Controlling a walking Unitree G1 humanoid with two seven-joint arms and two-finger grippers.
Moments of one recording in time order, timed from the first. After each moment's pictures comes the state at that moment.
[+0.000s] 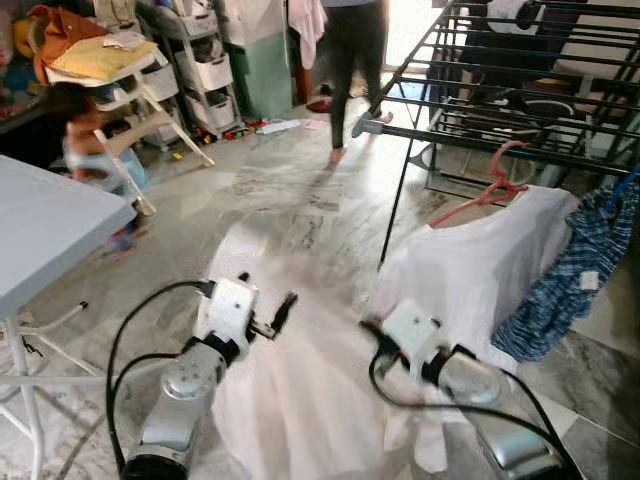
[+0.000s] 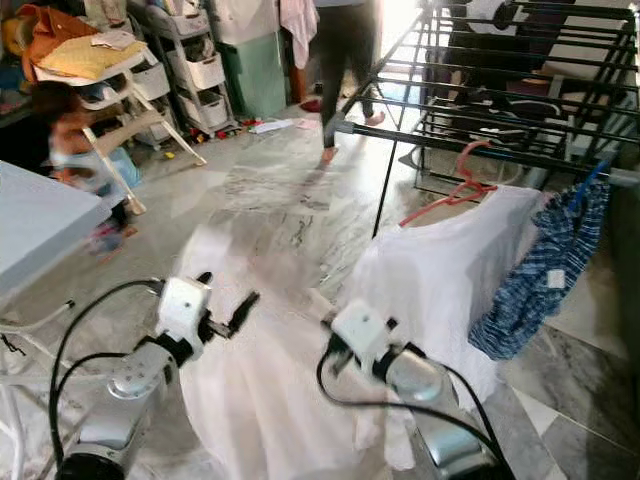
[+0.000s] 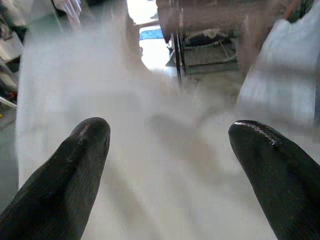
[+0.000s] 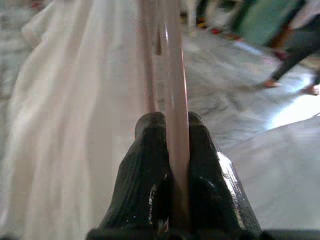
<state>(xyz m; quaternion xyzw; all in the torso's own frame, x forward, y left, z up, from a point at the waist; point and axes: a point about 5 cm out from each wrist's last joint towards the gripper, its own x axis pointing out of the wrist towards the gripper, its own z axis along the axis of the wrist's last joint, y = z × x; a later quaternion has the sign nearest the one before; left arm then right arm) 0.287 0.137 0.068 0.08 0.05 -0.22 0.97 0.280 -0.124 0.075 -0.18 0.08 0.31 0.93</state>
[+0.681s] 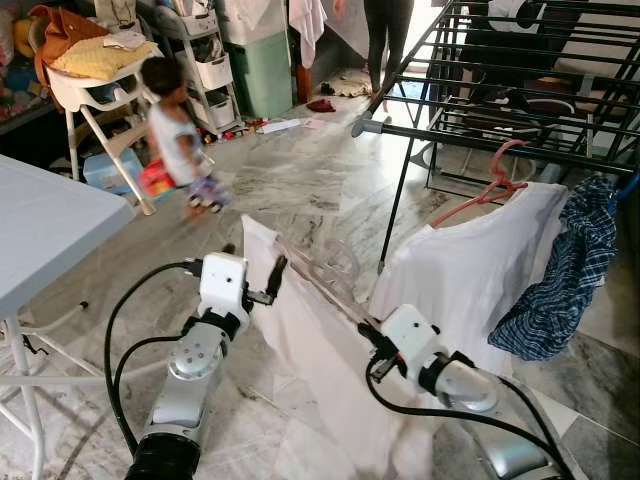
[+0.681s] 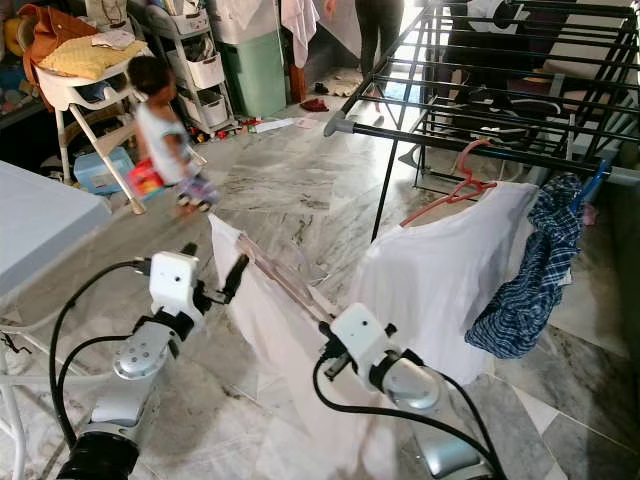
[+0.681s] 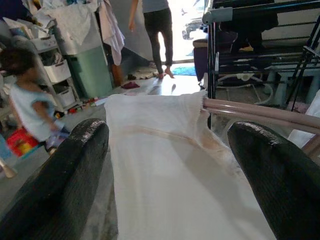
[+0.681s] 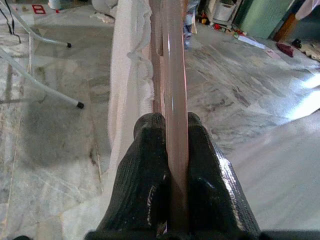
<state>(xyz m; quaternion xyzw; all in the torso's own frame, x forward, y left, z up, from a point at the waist) 0.307 0.139 0.095 0.04 -0.03 -0.13 0.99 0.265 -0.122 0.066 -0.17 0.10 0.33 0.92</state>
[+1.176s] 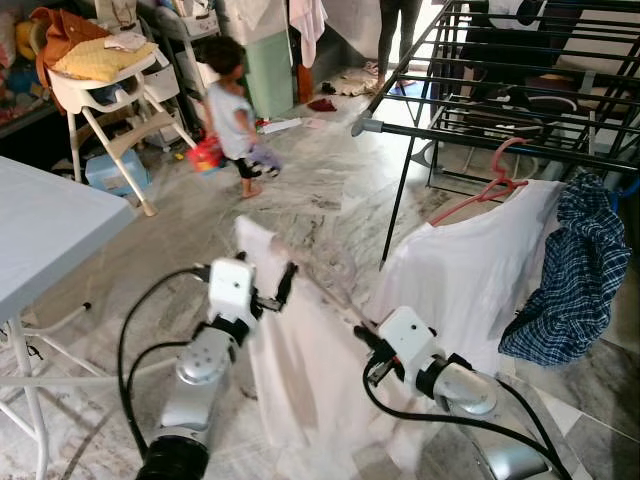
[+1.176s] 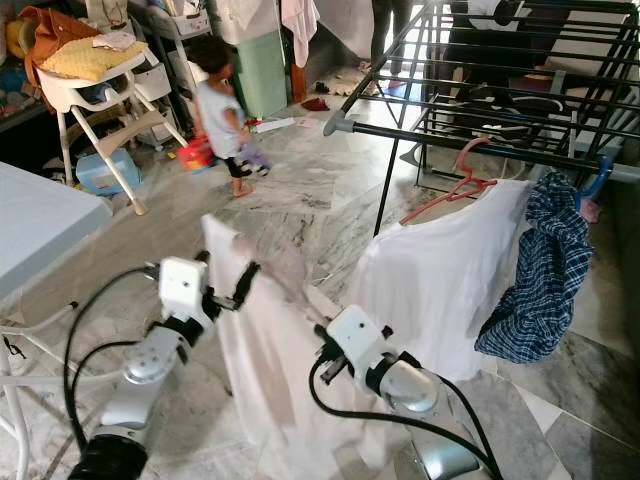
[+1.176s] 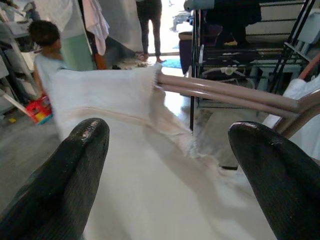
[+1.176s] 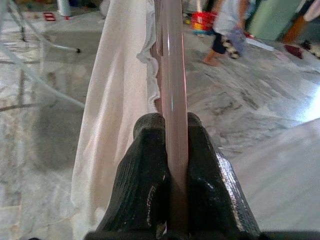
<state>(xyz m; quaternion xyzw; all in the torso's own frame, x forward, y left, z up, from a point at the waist) 0.304 0.127 0.082 0.01 -0.01 -0.16 0.99 0.259 -0.113 0.069 -0.16 0.10 0.35 0.92</state>
